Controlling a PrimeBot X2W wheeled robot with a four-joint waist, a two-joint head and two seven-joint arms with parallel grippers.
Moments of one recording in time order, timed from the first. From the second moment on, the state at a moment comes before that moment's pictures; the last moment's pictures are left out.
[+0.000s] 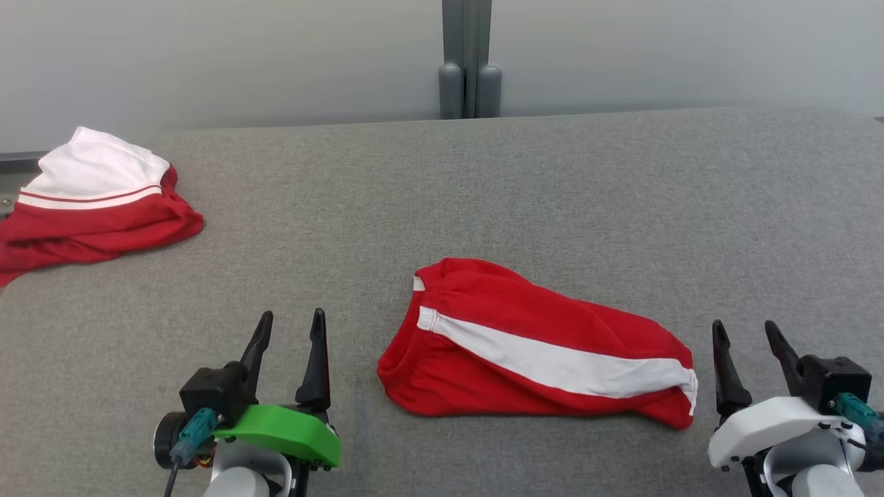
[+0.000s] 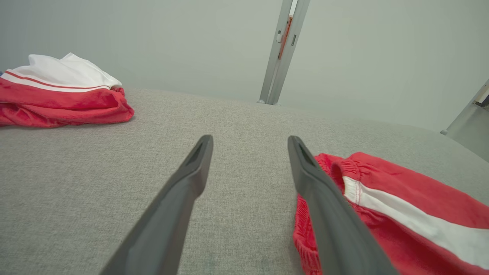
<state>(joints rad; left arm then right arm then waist) -0.14 0.12 -0.31 0.32 -0.45 0.04 -0.26 -0.01 -0.05 -0.15 0.23 0.08 0.13 -0.13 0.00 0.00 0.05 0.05</state>
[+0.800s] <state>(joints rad) -0.11 0.08 -0.29 0.33 -0.34 0.04 -0.26 -0.05 -0.05 -0.08 0.22 0.16 0.13 -0.20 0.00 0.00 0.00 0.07</state>
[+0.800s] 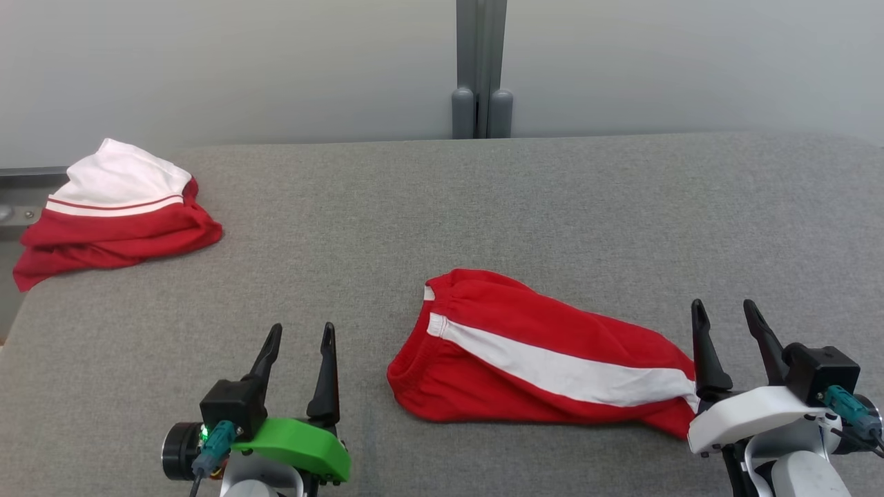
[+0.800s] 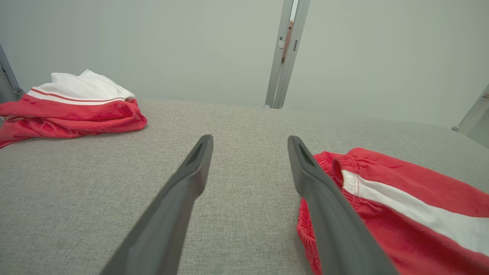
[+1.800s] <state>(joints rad) -0.36 0.06 -0.49 0.48 -0.44 -0.11 0.16 -0.04 -0.05 -0.07 0.23 0.14 0.13 -0.20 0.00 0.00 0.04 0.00</state>
